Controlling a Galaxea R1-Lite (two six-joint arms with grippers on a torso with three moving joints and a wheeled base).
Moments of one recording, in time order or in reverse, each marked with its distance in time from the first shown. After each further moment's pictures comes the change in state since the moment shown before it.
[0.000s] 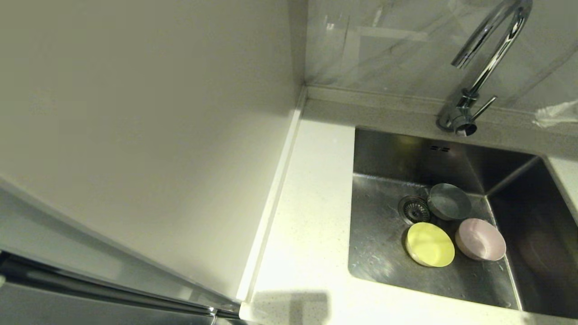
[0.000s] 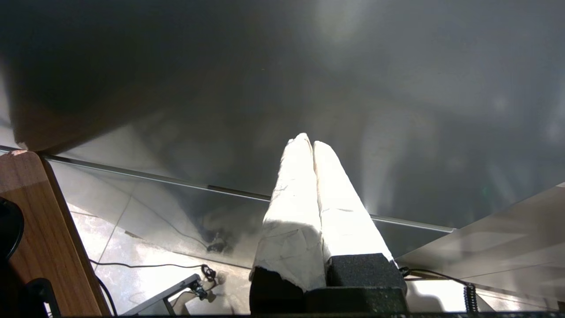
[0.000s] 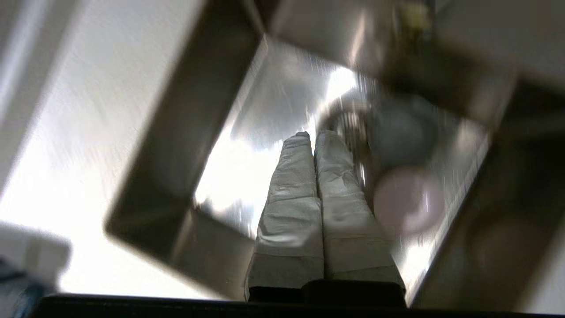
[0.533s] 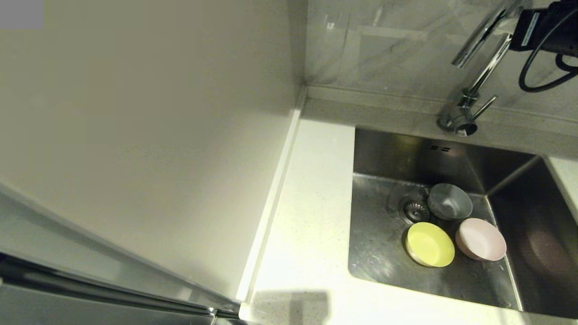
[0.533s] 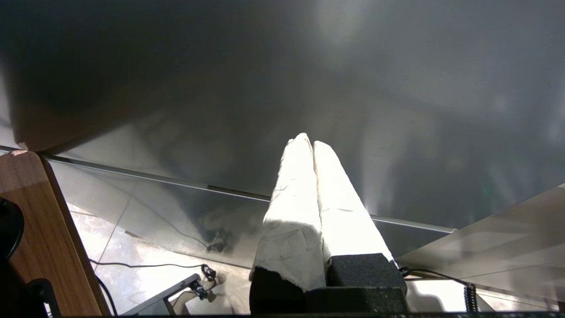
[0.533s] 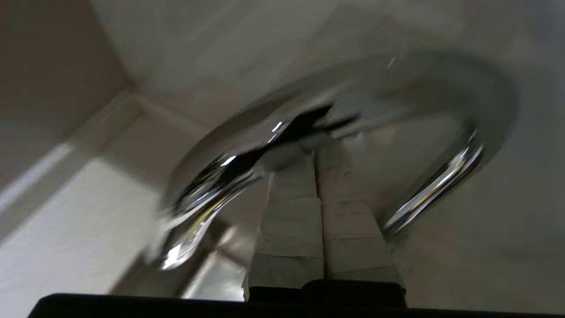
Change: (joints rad) left arm 0.000 0.000 0.000 0.000 0.000 0.000; right arm 0.107 0.279 -0.173 -0.697 -0.115 0.002
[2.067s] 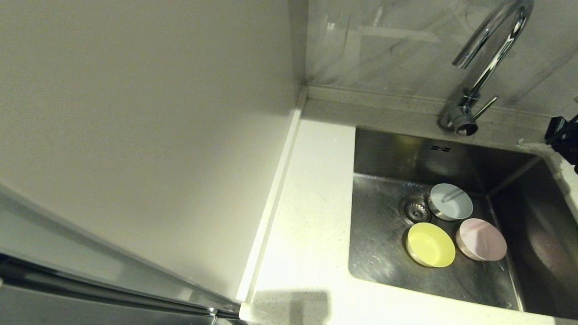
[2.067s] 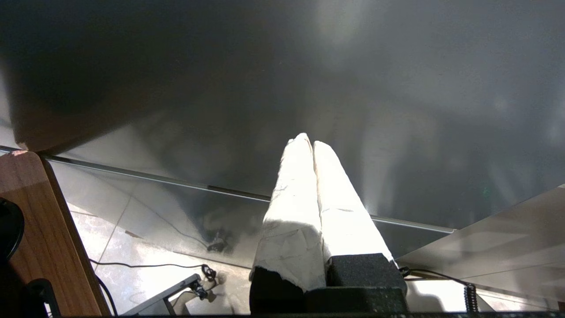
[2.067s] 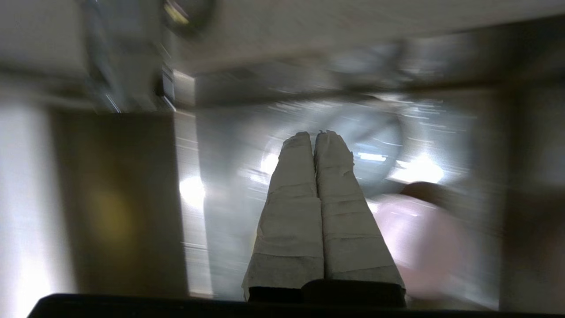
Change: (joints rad) left arm 0.000 0.000 0.000 0.000 0.000 0.000; right arm -0.480 0.356 -0.116 0.498 0.430 0.366
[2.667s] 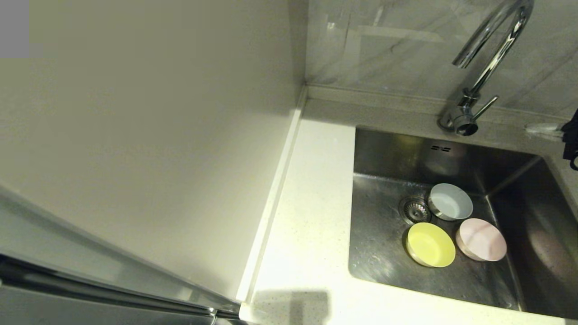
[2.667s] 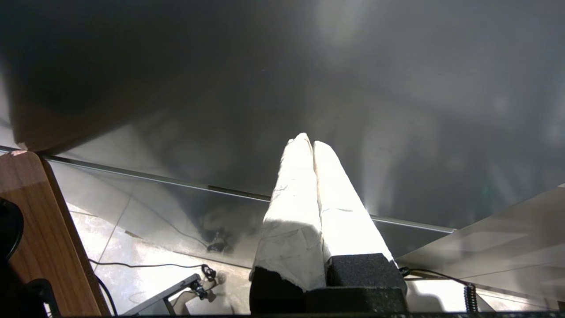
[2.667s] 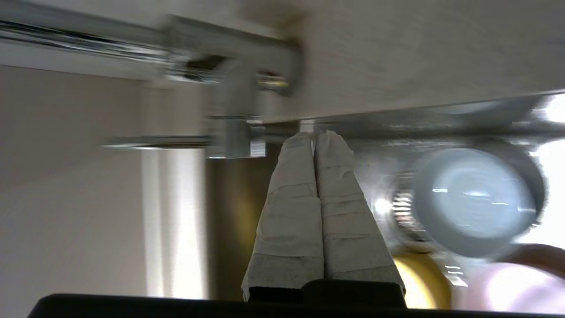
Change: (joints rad) left arm 0.000 0.000 0.000 0.000 0.000 0.000; right arm -0.103 0.129 -0.049 -0.360 0.439 0.408
